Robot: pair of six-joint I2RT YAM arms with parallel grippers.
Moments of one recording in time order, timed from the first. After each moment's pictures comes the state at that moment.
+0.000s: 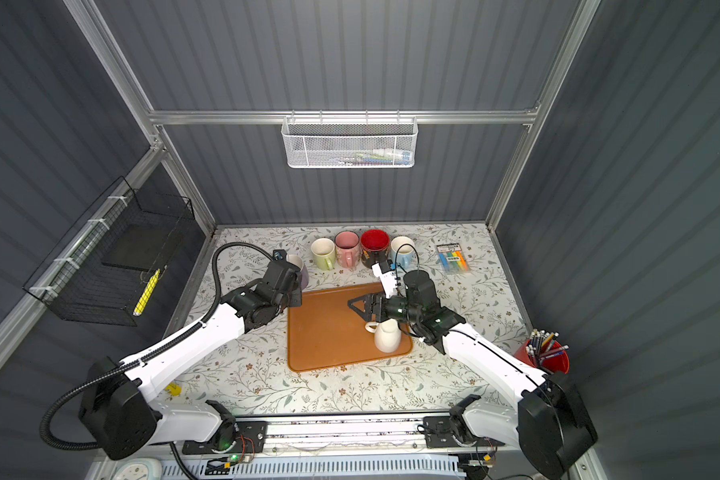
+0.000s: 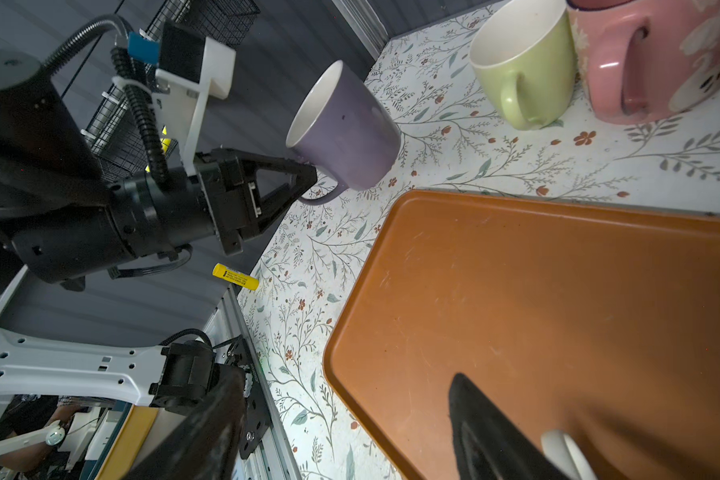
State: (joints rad) left arm -0.65 1.39 1.10 -0.57 -0.45 -0.43; right arm 0.53 1.18 0.71 0.07 -0.59 0.52
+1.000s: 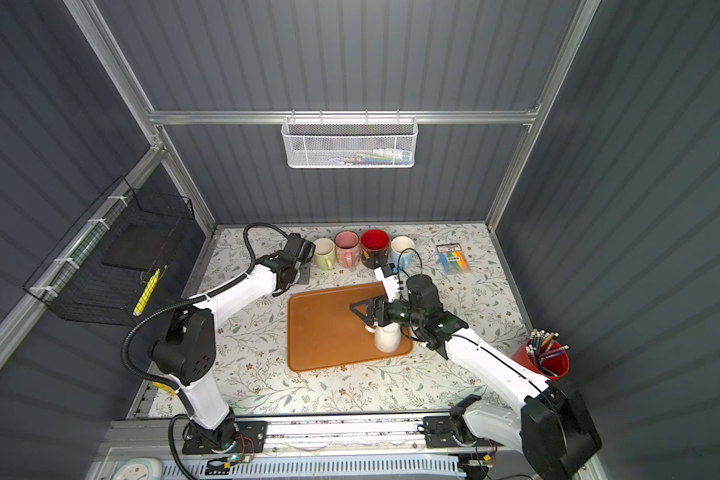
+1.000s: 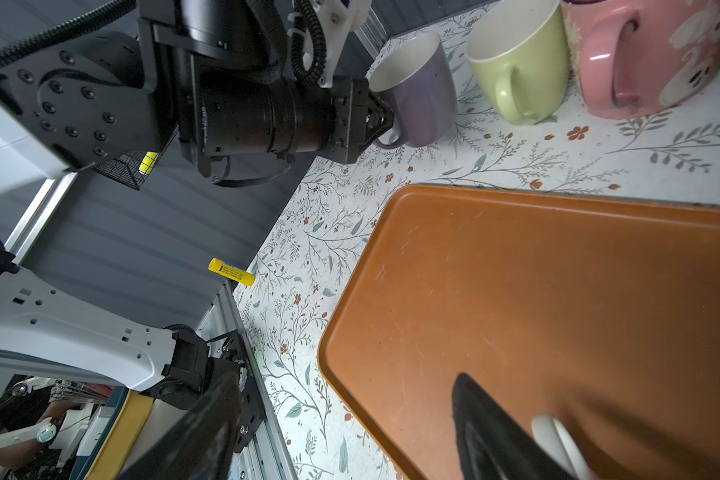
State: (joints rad) left arm -0.49 1.82 1.39 -0.55 -0.43 -0.29; right arm 0.52 1.15 0.67 0.09 -0.59 0.52
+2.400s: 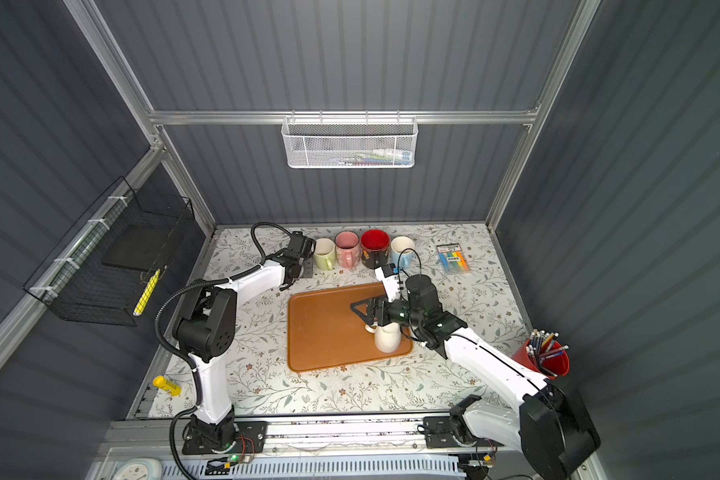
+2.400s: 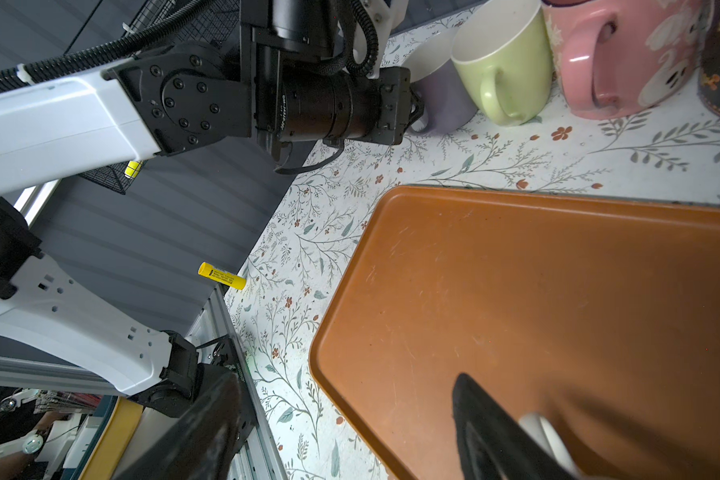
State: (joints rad) left arm -0.43 2.01 1.45 -0.37 -0.39 -0.27; right arm 0.52 1.17 0.67 0.09 -0.57 0.51
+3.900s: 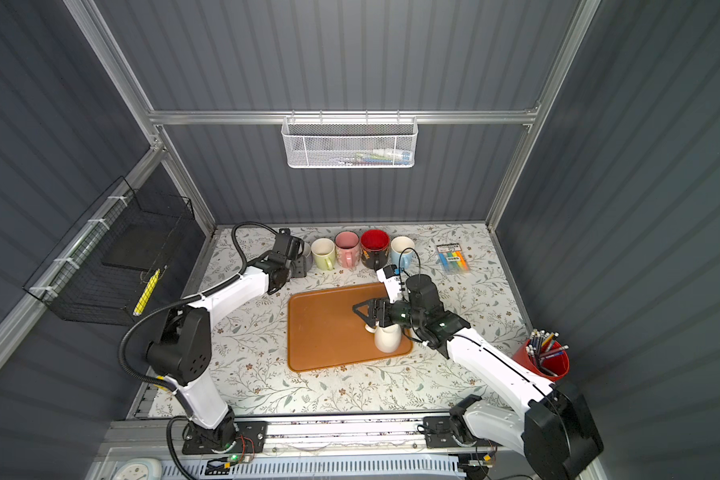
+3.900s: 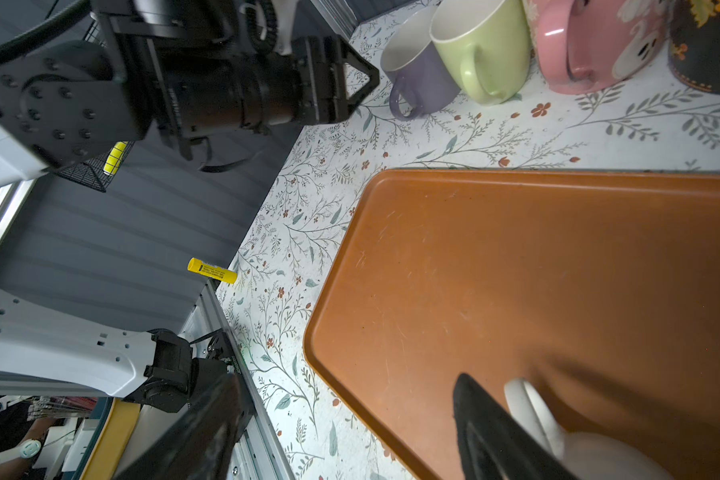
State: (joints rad) left arm -0.43 1.73 1.29 -0.36 -0.36 -0.31; right arm 0.52 1.13 0.70 -0.06 -0.53 0.51
